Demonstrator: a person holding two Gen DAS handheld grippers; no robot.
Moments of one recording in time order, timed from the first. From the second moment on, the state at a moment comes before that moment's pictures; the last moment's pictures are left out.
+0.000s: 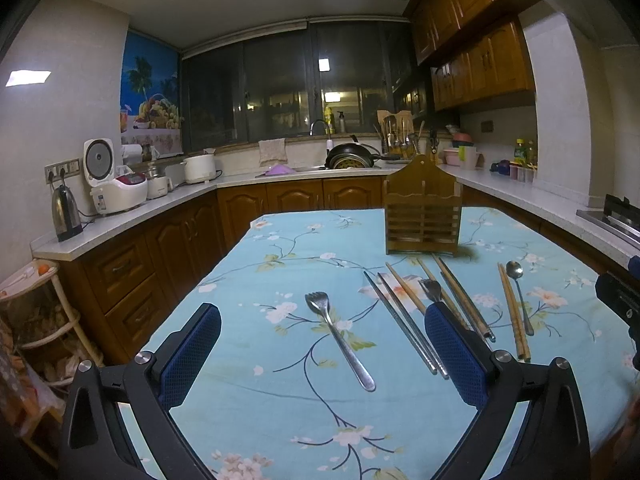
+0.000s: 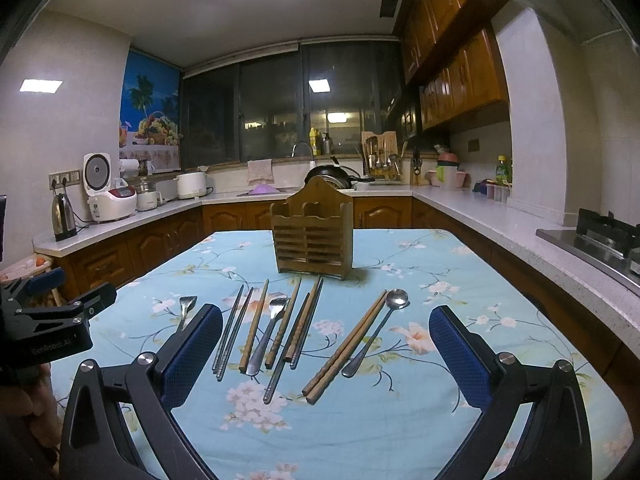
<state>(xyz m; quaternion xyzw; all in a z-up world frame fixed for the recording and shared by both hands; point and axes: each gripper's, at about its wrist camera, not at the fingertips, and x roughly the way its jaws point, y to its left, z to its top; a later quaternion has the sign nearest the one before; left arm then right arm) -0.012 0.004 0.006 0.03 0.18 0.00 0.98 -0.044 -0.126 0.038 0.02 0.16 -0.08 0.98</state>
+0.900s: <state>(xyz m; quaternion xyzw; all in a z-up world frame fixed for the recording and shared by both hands) 0.048 0.002 0.010 0.01 0.26 -0.06 0.96 -0.014 -0.158 0.038 0.06 0.21 -0.08 0.97</state>
